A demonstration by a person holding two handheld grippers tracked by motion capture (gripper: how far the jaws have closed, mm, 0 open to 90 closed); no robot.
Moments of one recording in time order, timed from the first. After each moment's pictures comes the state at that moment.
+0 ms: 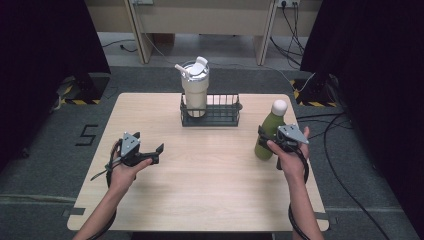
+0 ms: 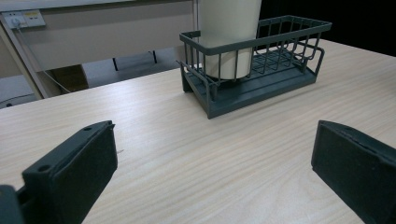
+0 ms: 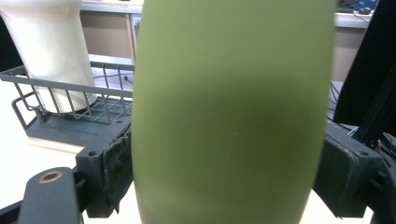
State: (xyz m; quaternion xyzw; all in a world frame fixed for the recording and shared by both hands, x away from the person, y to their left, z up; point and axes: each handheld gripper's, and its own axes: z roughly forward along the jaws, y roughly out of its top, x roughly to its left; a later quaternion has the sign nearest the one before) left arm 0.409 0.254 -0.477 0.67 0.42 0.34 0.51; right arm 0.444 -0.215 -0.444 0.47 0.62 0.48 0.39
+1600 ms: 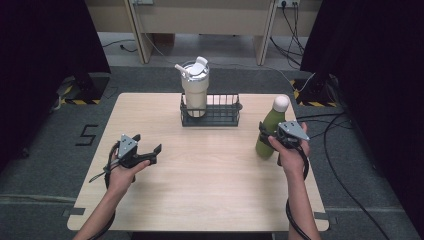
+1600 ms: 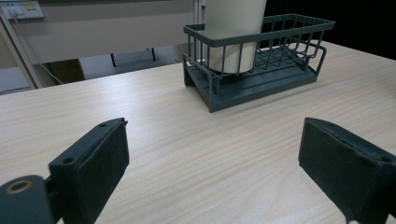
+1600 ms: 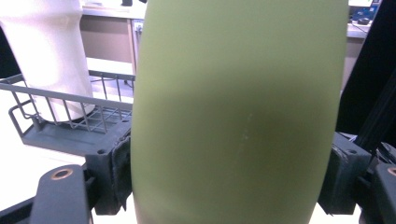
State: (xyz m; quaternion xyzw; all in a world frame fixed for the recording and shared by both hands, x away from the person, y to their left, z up) left arm 0.409 0.262 -0.486 0.67 0.43 0.33 0.52; right arm 0.451 -0.216 -0.436 0.46 0.62 0.49 0.40
